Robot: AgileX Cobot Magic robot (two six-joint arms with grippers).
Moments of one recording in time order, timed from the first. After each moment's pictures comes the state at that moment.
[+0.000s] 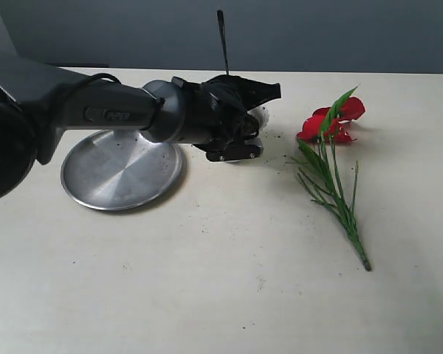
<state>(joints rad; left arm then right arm) -0.63 2.25 -1.55 1.64 0.55 0.92 0.01 0.00 0.00 0.04 0.37 -0.09</state>
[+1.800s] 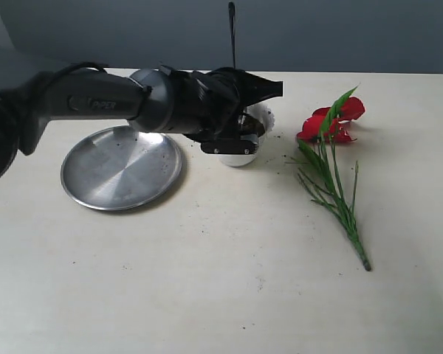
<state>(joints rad) -0.60 2.21 -1.54 1.71 0.46 0.97 0.01 0.00 0.00 0.04 0.37 -0.09</state>
